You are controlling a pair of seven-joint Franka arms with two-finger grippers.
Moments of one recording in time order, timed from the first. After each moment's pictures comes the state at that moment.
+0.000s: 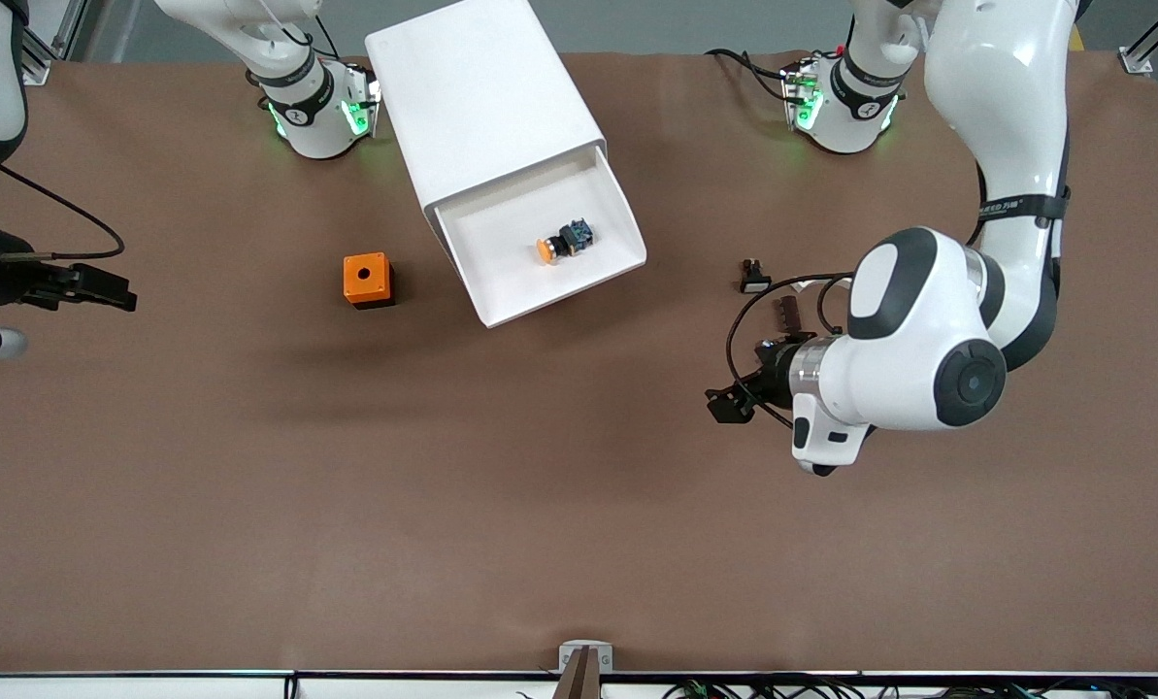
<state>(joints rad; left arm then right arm) -0.33 0.62 -0.05 -1.17 -0.31 1.64 -0.98 0.00 0.12 -0.08 -1.57 0.01 1.56 -0.04</state>
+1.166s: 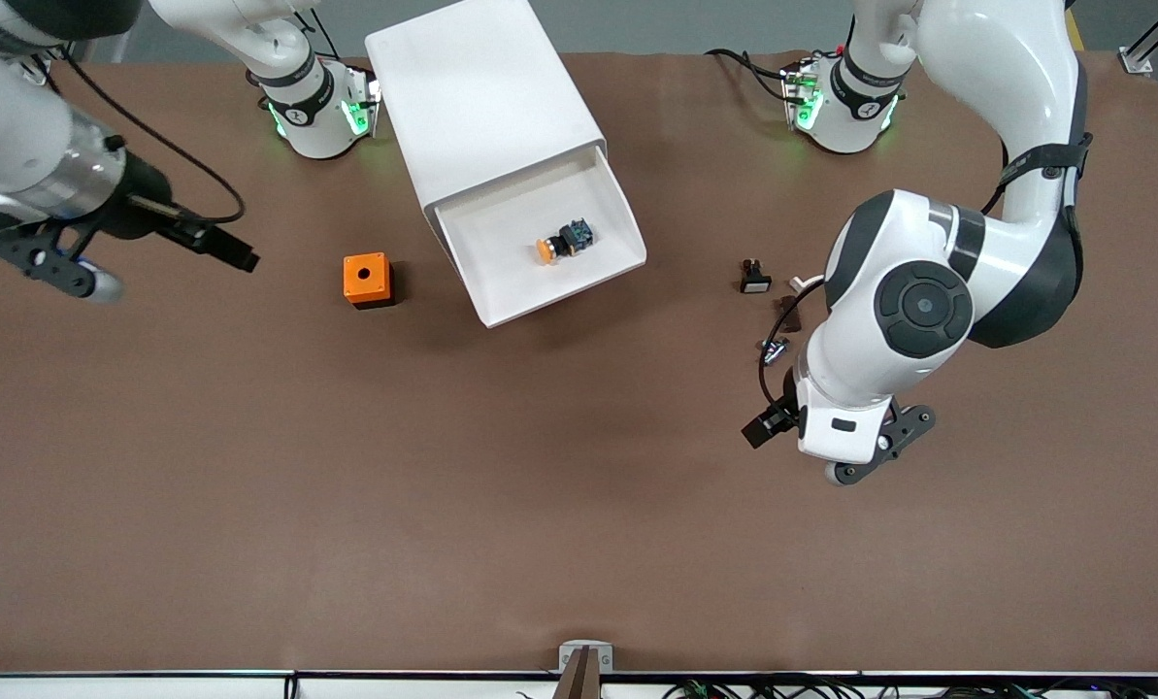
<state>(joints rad) -0.36 0.59 -0.06 -1.18 0.02 1.76 -0.97 0.28 0.04 -0.05 -1.54 0.13 1.47 0.75</state>
